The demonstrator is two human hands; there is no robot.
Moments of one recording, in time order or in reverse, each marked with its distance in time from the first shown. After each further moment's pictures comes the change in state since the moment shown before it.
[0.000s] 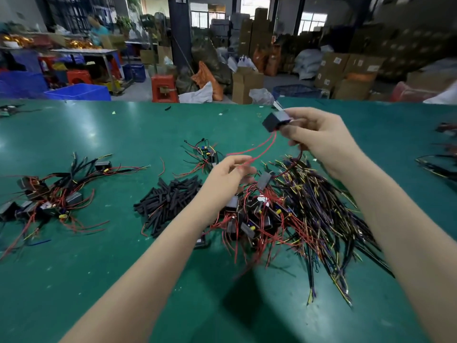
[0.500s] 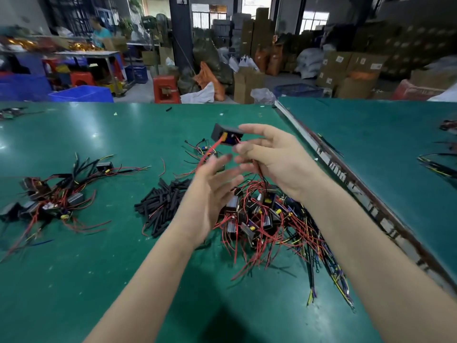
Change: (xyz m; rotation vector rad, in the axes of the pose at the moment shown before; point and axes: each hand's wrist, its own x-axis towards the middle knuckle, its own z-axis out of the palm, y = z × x) left_hand -0.030 -0.011 -0.013 -0.475 0.003 -0.032; right_hand -0.026 -0.005 0.059 0.440 -0.198 0.173
